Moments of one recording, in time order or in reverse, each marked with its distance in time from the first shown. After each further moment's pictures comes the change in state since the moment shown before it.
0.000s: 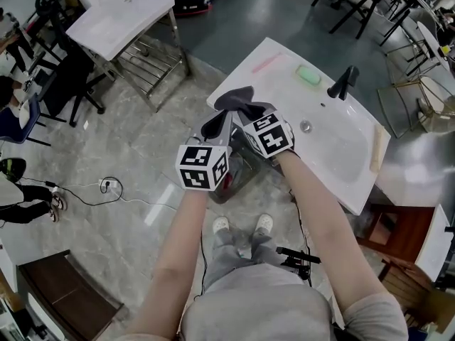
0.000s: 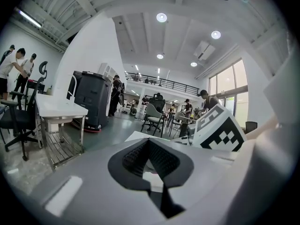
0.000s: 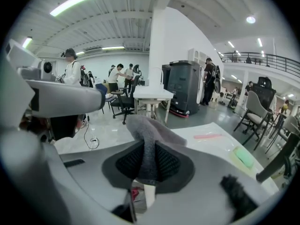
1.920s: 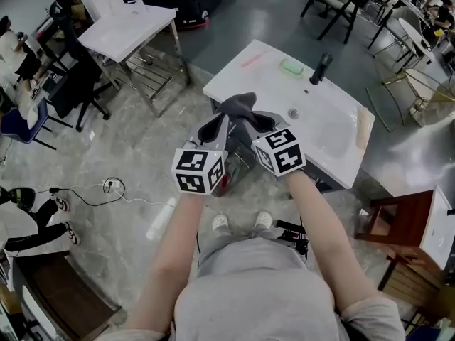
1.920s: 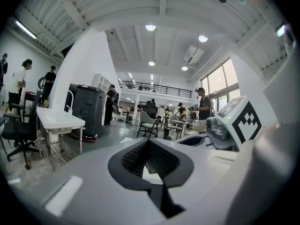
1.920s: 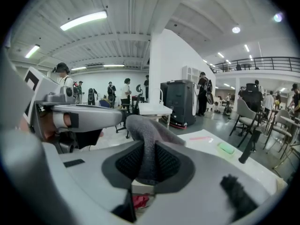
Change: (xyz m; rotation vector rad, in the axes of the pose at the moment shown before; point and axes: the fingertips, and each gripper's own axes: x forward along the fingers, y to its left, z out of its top) left arm -0.110 -0.092 0.014 0.088 -0.086 -0.034; right arm -0.169 0.077 -0.001 0.044 -0.197 -0.034
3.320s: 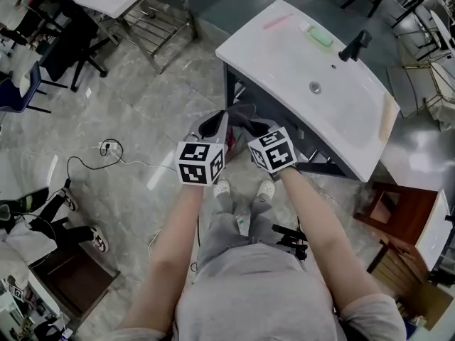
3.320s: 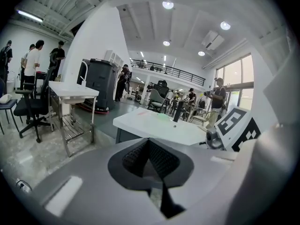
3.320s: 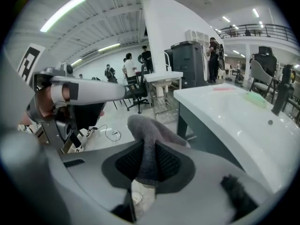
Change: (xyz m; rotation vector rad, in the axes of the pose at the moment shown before) left arm -0.005 0.065 -0.132 -0.137 0.253 0.082; right arm 0.086 0.061 -0.150 0.129 0.313 0.161
